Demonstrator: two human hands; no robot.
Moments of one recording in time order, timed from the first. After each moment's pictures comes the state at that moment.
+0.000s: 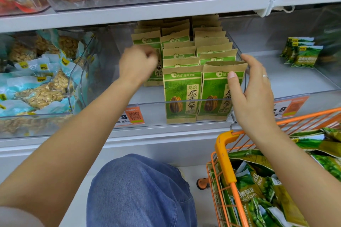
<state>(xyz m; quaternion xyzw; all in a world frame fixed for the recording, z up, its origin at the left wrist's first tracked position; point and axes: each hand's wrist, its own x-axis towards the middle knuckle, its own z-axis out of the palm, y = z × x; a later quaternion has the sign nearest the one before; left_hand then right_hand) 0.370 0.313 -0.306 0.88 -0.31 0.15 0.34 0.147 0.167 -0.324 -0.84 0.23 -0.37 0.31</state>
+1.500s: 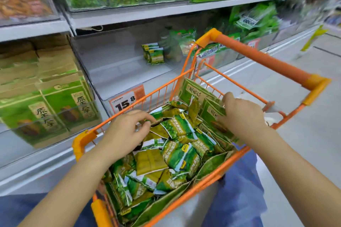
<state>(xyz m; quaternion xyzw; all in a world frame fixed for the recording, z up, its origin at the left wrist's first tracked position) 0.095 0.219 -0.332 0.71 -0.60 -0.15 0.33 -0.140 0.067 -0.292 -0.85 0.51 0.01 -0.10</state>
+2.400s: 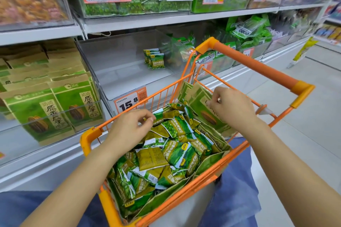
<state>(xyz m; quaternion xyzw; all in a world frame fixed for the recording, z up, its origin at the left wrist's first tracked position) 0.093 0.219 -0.330 0.73 -0.57 -0.15 0.36 -0.122 0.072 -0.262 -0.86 0.49 -0.13 0.03</state>
